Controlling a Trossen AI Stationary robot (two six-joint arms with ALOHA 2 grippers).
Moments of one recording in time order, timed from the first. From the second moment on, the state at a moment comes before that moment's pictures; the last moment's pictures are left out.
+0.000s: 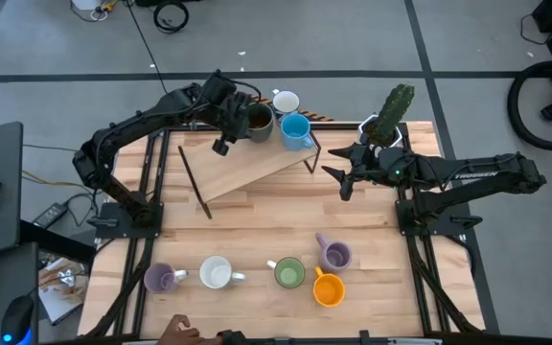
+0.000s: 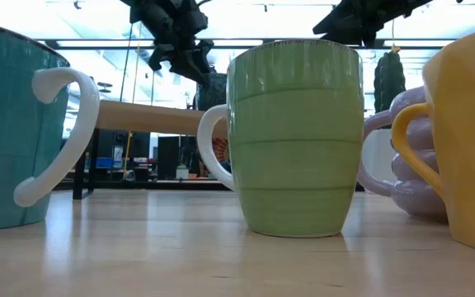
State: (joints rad) left arm 0.62 1.57 1.50 -0.76 0.28 1.19; right arm -0.02 0.90 0.74 -0.10 0.42 0.03
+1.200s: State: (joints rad) left arm 0.62 1.56 1.50 -0.72 0.24 1.31; right arm -0.02 0.90 0.74 -0.10 0.42 0.03
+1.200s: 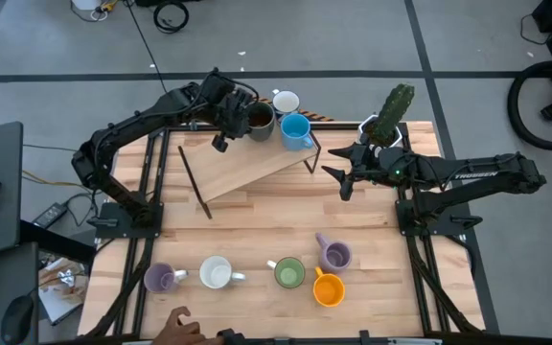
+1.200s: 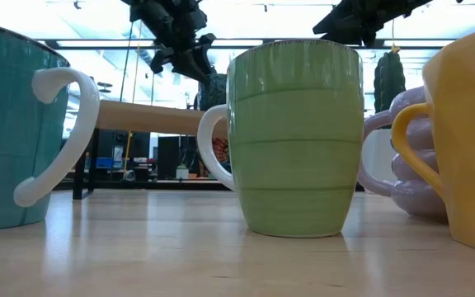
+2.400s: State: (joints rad) left arm 0.86 1.57 1.49 -0.72 0.29 0.86; right arm -0.02 0.90 0.74 -0.08 0.40 0.03
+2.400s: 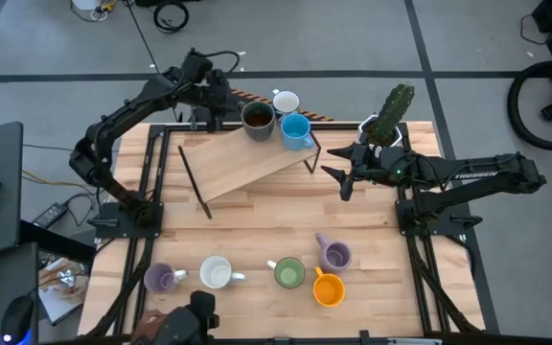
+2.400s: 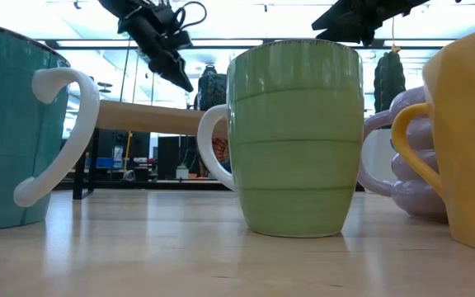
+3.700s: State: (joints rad) left arm 0.69 1.36 1.50 -0.74 0.20 0.59; right arm -0.02 1.00 0.74 -0.08 0.31 0.02
